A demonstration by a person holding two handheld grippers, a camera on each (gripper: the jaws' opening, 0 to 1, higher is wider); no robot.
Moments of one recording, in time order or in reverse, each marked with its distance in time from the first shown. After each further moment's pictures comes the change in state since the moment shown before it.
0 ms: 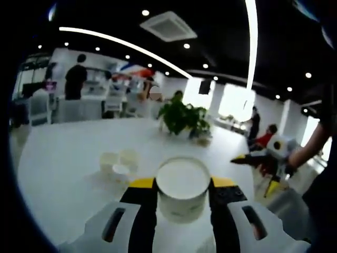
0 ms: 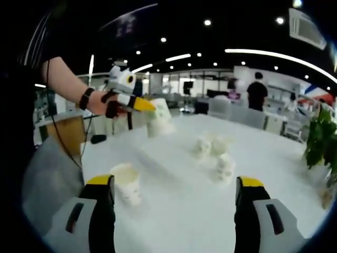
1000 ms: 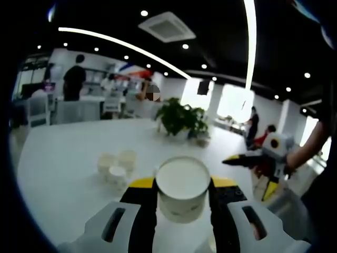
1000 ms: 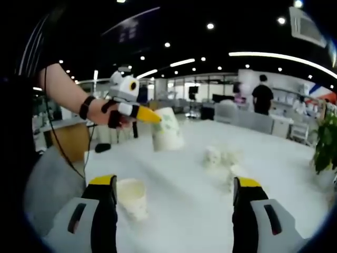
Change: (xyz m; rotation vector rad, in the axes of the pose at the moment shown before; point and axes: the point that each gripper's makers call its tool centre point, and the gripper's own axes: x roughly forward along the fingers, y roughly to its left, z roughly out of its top) left arm 0.003 -0.009 0.005 0.003 -0.005 -0.011; right arm 0.028 0.012 0.029 0.017 -0.054 0.057
